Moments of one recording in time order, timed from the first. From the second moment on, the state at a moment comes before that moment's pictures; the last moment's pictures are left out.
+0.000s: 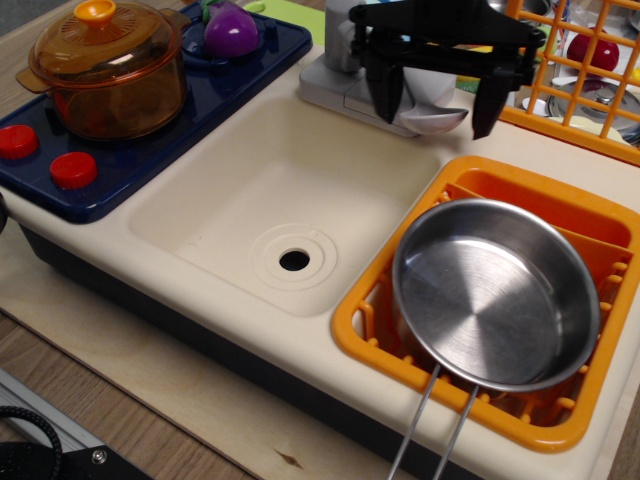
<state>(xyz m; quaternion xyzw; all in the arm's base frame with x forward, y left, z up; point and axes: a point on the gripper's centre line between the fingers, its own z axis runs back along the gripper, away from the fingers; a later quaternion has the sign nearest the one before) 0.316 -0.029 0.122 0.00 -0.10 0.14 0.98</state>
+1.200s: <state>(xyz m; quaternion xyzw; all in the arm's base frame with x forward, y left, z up) 0.257 -0.089 0.166 0.07 -0.09 0.22 0.97</state>
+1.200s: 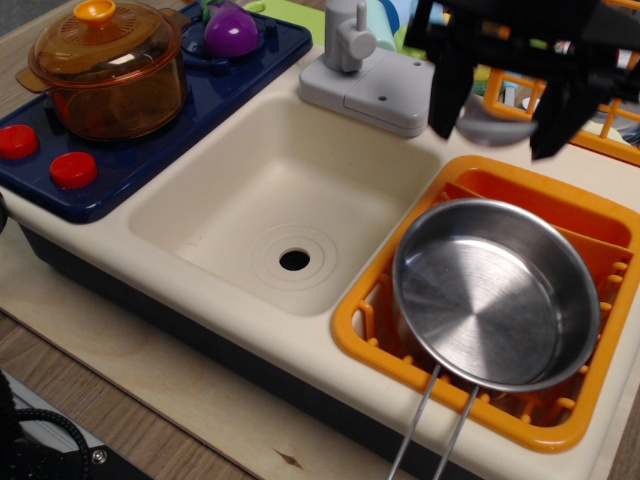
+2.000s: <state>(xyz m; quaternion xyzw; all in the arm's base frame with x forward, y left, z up) 0.210 -0.127 0.124 0.06 -0.17 0.25 0.95</state>
